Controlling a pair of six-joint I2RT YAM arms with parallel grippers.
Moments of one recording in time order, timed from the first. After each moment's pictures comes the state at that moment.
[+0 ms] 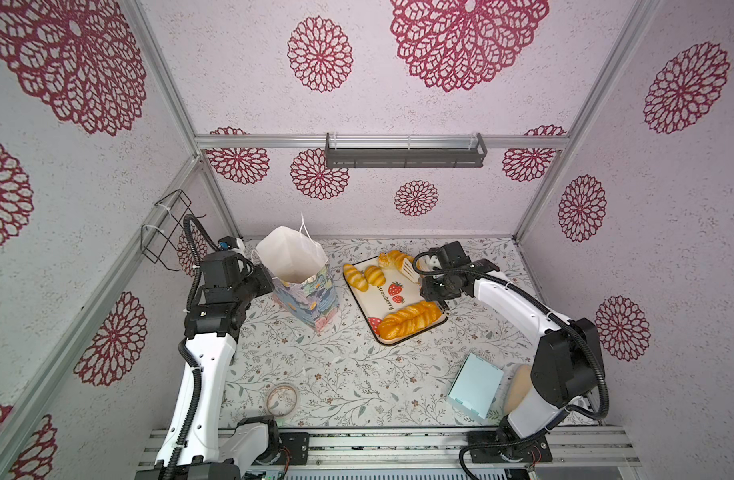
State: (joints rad) left arm 0.10 1.08 1.15 -0.59 0.12 -0.33; right arm 0.44 1.66 1.39 -0.76 -0.09 0.25
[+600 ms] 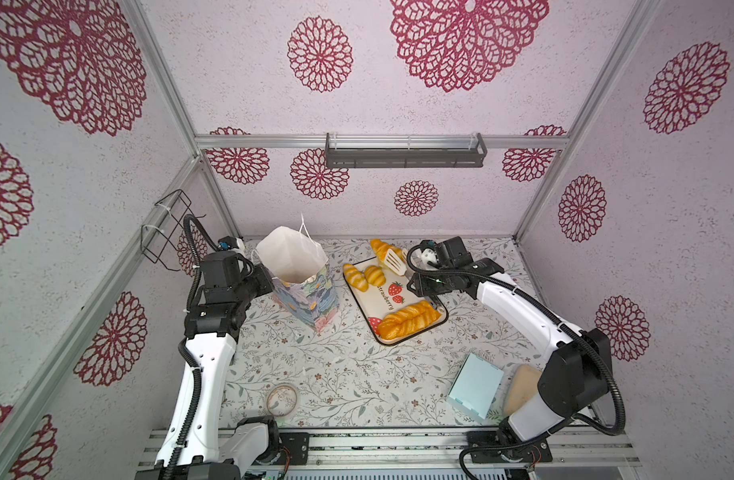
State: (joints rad) left arm 0.10 1.08 1.15 -0.59 0.12 -0.33; right arm 0.49 1.60 1.44 -0.71 -0.24 0.26
